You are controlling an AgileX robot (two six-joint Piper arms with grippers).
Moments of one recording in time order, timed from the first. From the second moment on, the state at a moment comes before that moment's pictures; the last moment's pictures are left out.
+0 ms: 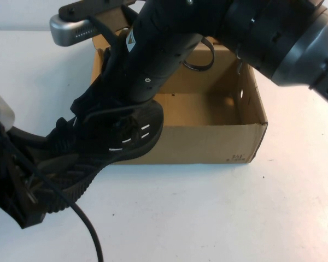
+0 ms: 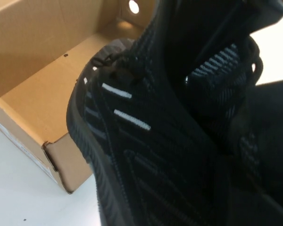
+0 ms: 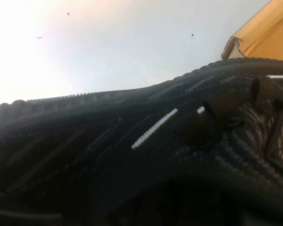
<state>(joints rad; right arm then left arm) 0.87 1.93 -2.15 0.15 1.29 0.07 -0.24 0.87 -0.79 -0.75 0.80 1.02</state>
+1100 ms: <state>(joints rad) 0.87 1.83 -2.35 0.20 1.27 -0.51 -0.24 0.87 -0.91 -0.77 0.86 1.10</state>
